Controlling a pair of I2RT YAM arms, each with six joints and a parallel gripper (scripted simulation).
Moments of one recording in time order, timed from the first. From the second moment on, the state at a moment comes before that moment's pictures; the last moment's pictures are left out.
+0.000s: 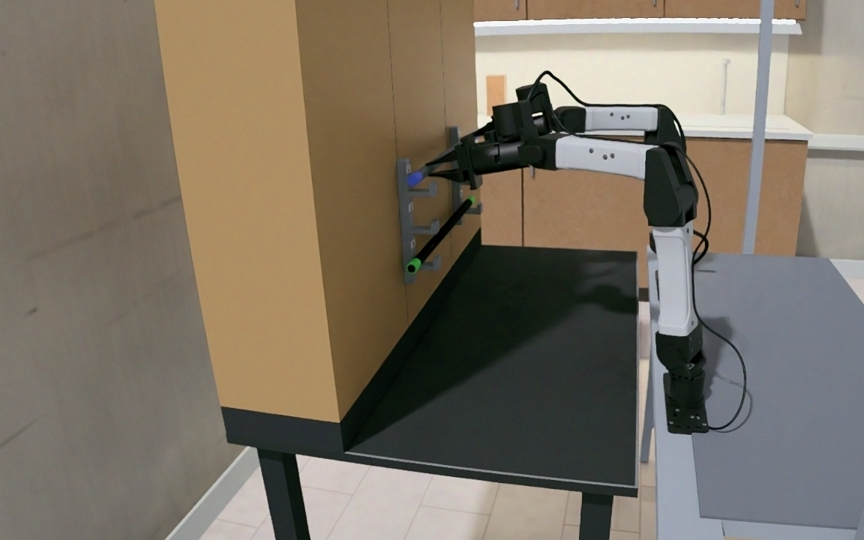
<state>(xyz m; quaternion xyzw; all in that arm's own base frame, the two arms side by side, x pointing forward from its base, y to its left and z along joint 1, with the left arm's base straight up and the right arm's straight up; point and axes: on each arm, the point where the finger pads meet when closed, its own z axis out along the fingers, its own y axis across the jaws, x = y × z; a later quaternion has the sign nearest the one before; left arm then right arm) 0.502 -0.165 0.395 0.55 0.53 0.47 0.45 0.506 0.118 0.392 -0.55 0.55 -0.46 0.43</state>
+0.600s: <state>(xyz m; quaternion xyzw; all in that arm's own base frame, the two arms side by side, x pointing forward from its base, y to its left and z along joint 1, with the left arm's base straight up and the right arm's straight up) 0.489 -0.167 0.402 0.55 0.53 0.47 0.45 0.491 0.116 0.398 -0.55 0.55 -0.47 0.43</state>
